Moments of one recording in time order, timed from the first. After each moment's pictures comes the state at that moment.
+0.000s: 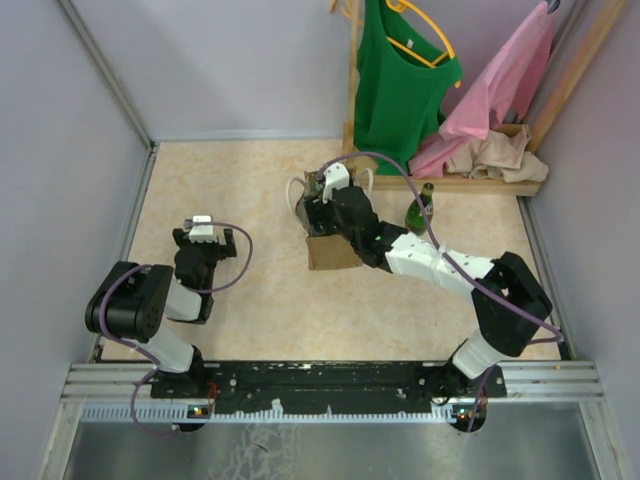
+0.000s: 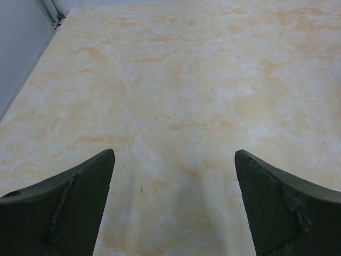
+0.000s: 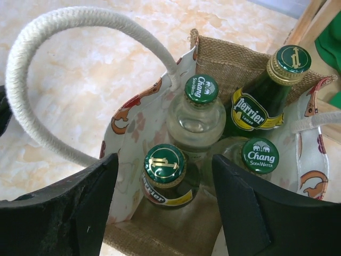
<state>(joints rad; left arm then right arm) -0.13 1.60 0.20 1.35 -0.18 0.08 0.80 1.55 1.05 0.15 0.25 0.11</state>
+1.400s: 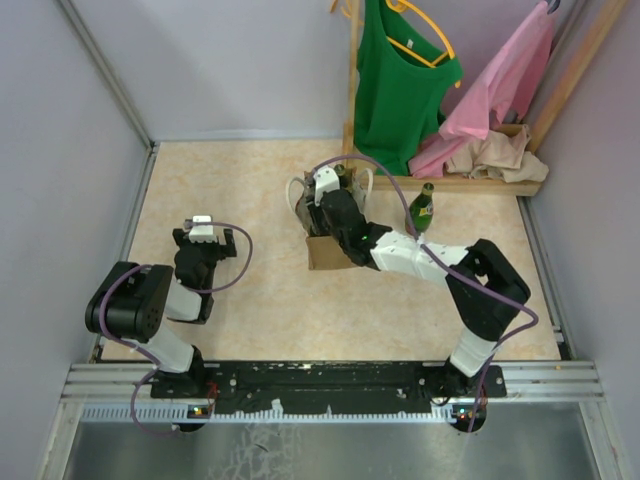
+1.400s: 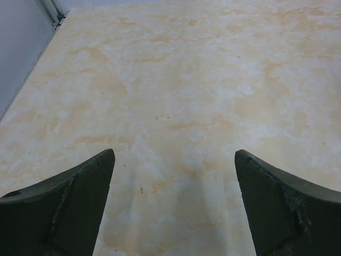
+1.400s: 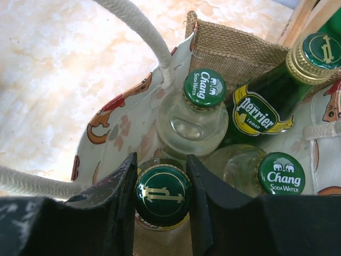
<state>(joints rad) -0.13 1.60 0.20 1.35 -0.18 0.08 0.81 1.69 1.08 0.23 0.32 0.07</state>
